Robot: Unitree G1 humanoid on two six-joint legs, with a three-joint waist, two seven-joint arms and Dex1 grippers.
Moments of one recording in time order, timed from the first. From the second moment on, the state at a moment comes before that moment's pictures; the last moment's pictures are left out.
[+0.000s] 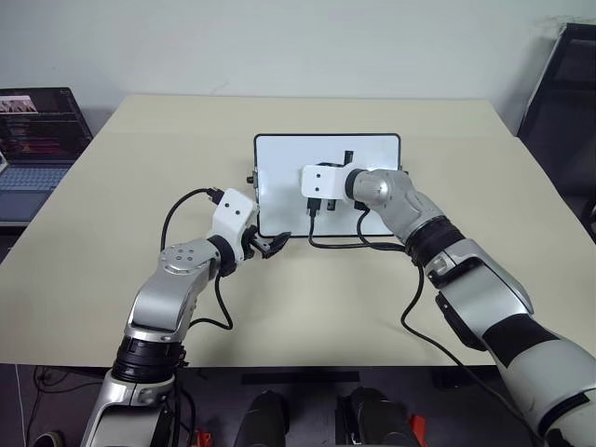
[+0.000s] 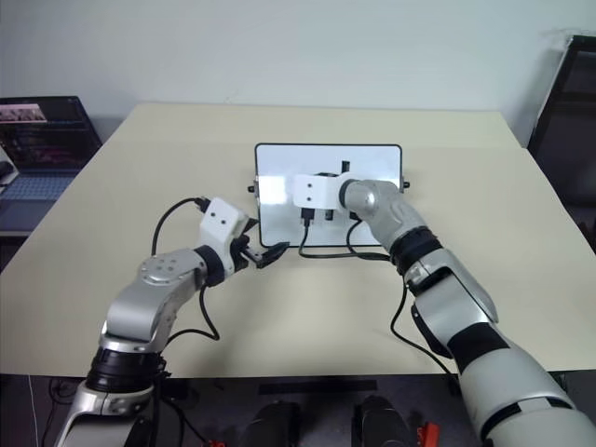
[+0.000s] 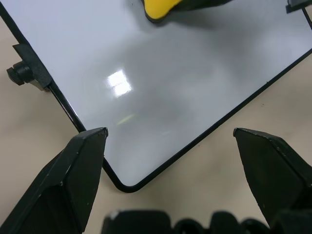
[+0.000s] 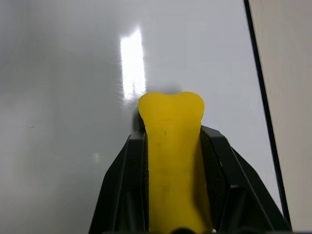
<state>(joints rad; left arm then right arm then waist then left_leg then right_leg) -0.42 0.47 -0.03 -0.18 -0.18 0.68 -0.54 -1.22 -0.19 0.49 0.95 -0.51 -0.13 0.45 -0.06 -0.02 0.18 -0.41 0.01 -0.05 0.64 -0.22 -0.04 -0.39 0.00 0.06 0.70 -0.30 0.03</state>
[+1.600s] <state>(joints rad) -0.45 0.47 -0.08 -0.12 -0.20 0.58 -0.64 -0.73 -0.30 0.14 0.02 -0.15 0.49 0.70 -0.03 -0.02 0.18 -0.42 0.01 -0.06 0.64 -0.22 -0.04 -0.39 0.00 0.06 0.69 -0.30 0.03</state>
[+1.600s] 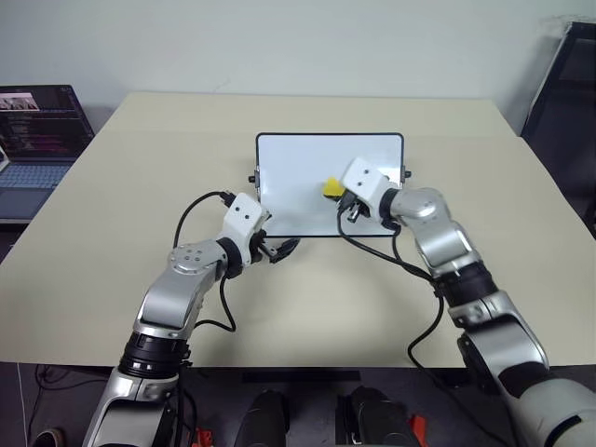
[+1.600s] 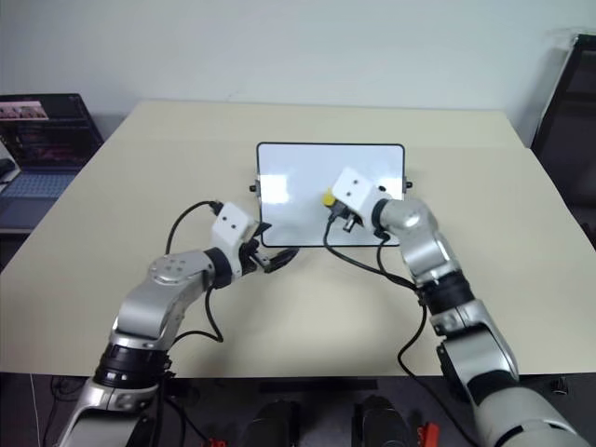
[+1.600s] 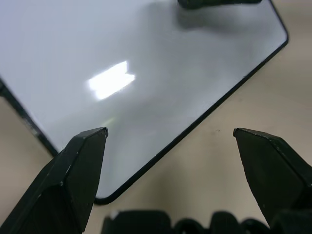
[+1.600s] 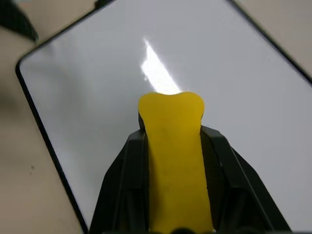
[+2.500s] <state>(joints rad) -0.75 0.29 -0.32 0.25 -0.18 0.17 -1.09 -0.31 -0.18 -0.25 -0.31 -0.05 0.91 0.19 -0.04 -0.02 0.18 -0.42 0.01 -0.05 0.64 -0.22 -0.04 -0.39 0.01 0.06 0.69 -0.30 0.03</state>
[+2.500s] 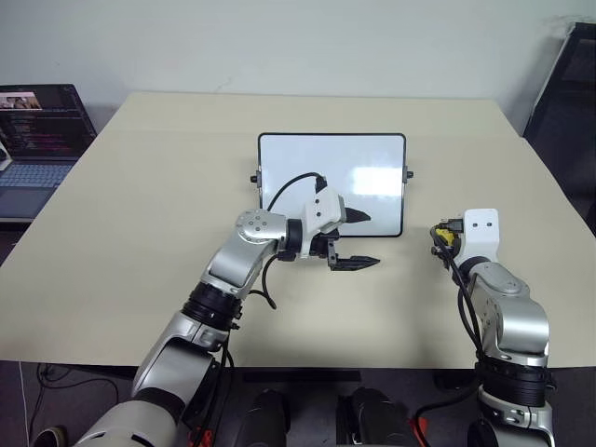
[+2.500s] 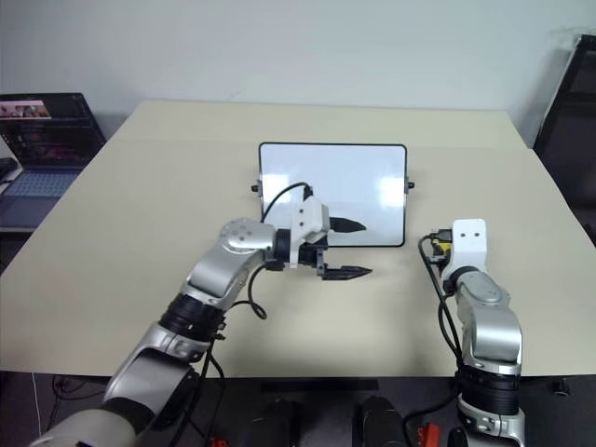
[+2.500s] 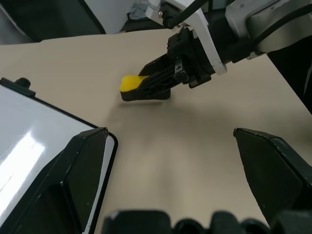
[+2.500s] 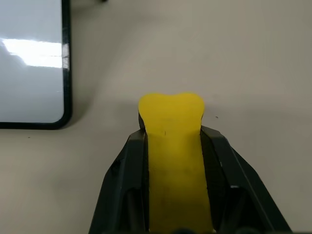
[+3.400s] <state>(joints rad) -0.79 0.24 -0.31 0.35 -0.13 0.07 -1.08 -0.29 -0.19 -0.28 -0.24 0.08 0.76 0.12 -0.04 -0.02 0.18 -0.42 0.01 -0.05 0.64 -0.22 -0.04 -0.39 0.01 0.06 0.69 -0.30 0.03</state>
